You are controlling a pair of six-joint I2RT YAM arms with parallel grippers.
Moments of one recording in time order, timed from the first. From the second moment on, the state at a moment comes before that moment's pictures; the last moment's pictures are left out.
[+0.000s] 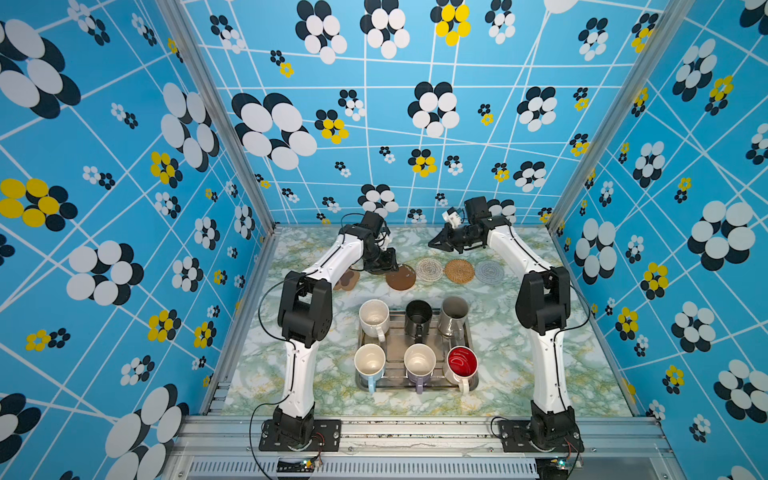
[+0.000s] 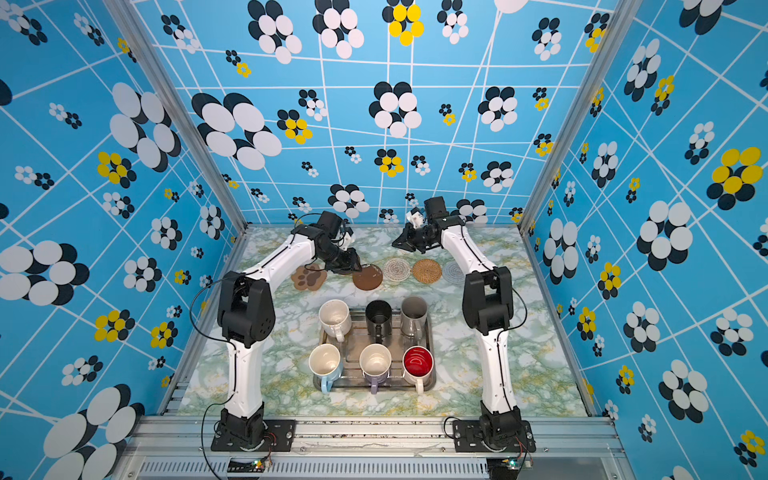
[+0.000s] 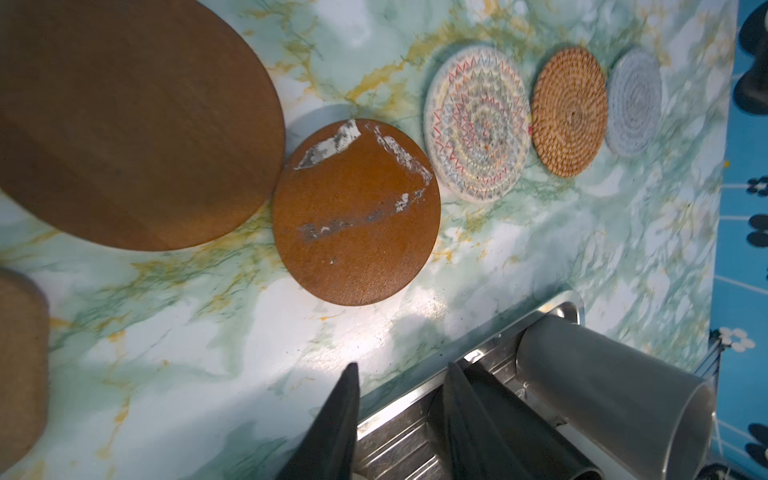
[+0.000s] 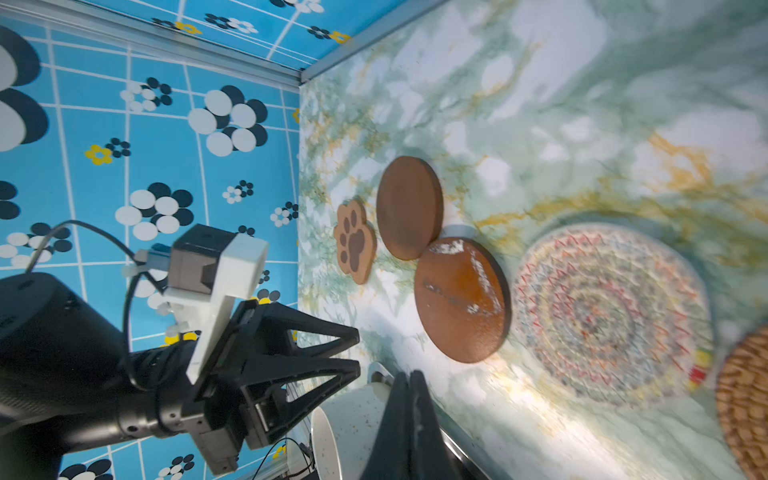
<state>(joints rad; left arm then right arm) -0.36 2.19 1.92 -0.91 0.41 -0.26 0.24 2.28 2.04 -0.70 -0.74 0.49</state>
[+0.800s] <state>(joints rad) -0.41 2.36 2.02 -1.04 0.40 -0.24 0.20 2.15 1.82 -0.50 -0.74 0.56</state>
